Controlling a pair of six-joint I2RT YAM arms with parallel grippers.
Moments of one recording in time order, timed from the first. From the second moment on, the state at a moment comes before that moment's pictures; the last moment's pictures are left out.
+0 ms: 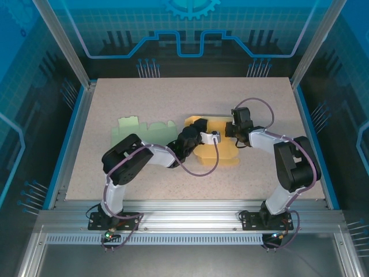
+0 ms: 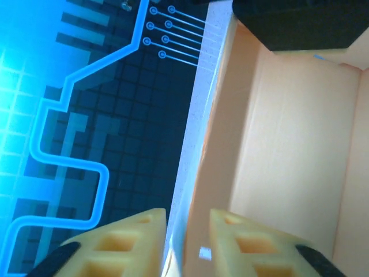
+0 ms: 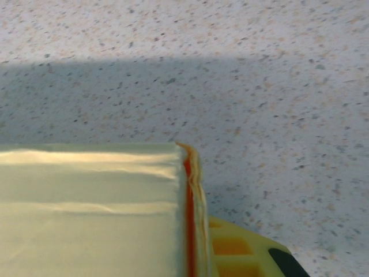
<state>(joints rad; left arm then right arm) -0.78 1.99 0.99 0.81 -0.29 1.14 0.27 1.69 0.91 -0.07 0.11 0.30</state>
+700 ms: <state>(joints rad) -0.77 1.36 0.94 0.13 -0.33 -0.03 0.36 1.51 0.90 -0.32 0.22 0.36</state>
